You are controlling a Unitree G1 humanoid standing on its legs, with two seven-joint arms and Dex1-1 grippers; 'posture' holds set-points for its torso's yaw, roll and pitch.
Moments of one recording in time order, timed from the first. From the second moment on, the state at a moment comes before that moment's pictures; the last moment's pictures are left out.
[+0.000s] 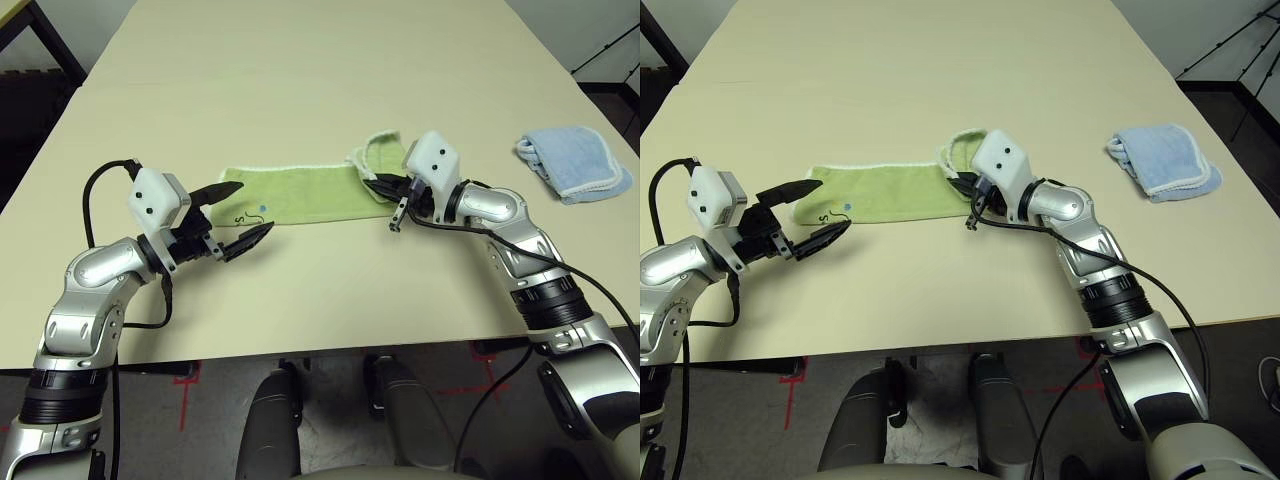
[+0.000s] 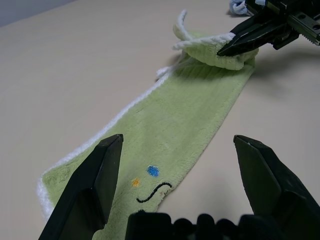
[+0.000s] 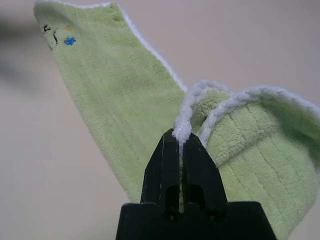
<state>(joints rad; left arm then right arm) -0.22 0.71 0.16 -0.15 -0.43 0.19 -0.86 -0.67 -0.38 0.19 0.18 0.05 0.21 0.79</state>
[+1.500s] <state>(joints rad) -0.20 0.71 0.16 -0.18 -0.43 0.19 -0.86 -0.67 -0.26 0.17 0.12 0.21 0.38 0.82</state>
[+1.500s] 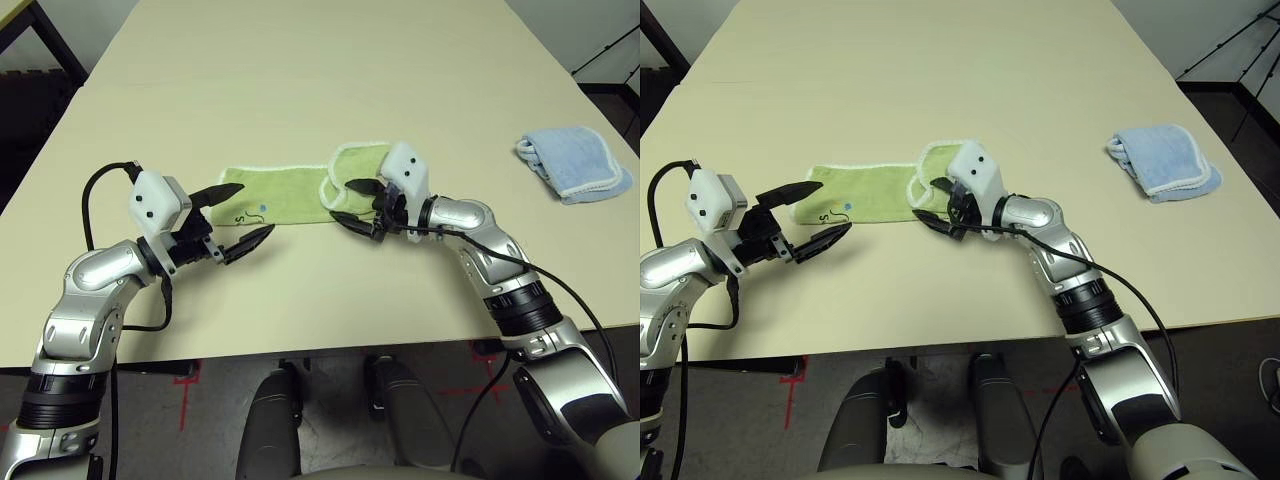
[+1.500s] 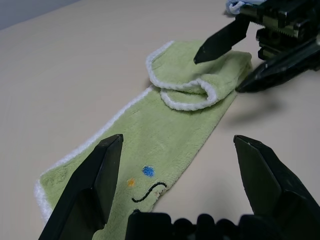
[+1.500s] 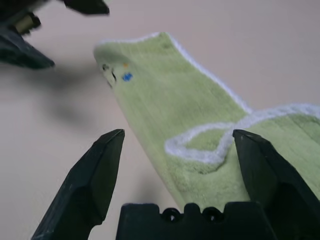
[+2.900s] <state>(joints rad) -0.19 0.72 0.18 -0.18 -0.43 0.20 -0.84 -0.64 -0.32 0.19 0.09 0.18 0.45 0.81</state>
